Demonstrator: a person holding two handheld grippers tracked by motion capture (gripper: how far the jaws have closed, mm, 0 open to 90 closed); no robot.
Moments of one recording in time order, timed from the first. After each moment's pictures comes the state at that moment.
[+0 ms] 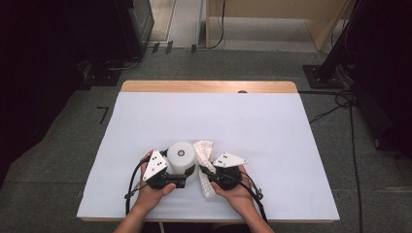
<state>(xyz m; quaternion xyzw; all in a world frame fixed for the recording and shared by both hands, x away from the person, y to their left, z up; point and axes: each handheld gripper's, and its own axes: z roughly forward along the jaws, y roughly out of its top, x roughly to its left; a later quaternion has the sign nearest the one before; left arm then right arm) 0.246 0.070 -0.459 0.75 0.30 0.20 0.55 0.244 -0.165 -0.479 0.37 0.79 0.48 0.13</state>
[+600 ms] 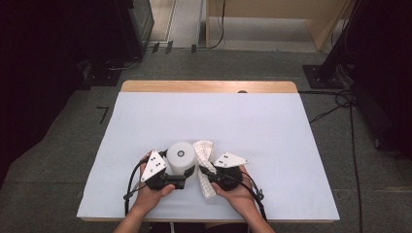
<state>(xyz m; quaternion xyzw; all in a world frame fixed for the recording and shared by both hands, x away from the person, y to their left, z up) 0.244 0.074 -0.453 0.75 0.30 0.19 0.56 0.241 -0.166 -0.470 0.36 0.79 0.48 0.12</state>
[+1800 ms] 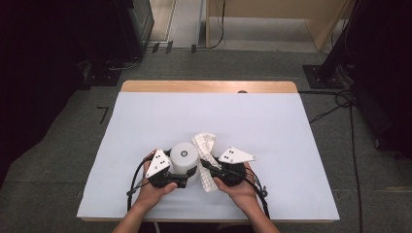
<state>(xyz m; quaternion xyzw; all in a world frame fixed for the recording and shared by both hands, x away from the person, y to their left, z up) 0.255 0.067 -0.466 0.77 0.29 0.18 0.54 0.244 -0.174 -0.450 0.36 0.77 0.52 0.14</state>
